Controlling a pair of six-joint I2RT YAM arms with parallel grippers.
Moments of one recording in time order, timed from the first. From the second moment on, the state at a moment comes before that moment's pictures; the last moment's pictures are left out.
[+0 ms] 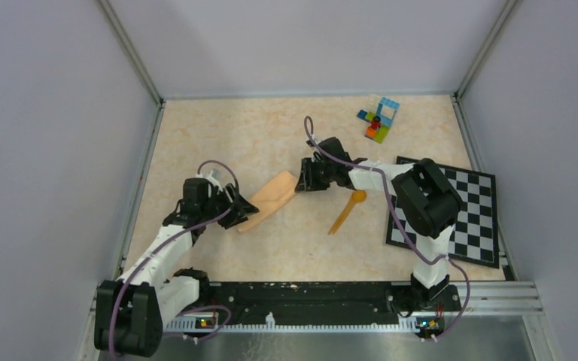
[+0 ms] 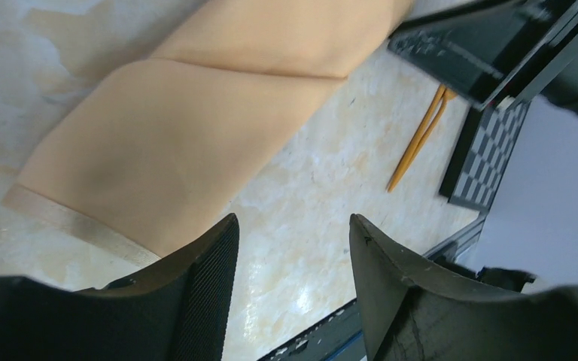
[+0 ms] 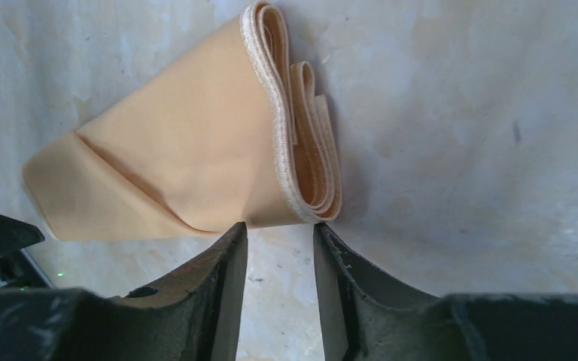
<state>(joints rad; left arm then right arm) -0.10 0.96 0.44 -0.23 0.50 -0.74 0.63 1.93 1.13 0.00 -0.33 0.51</state>
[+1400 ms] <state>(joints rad) -0.14 1.19 0.63 -0.33 0.34 -0.58 0.69 2.32 1.66 -0.04 -0.67 0.59</state>
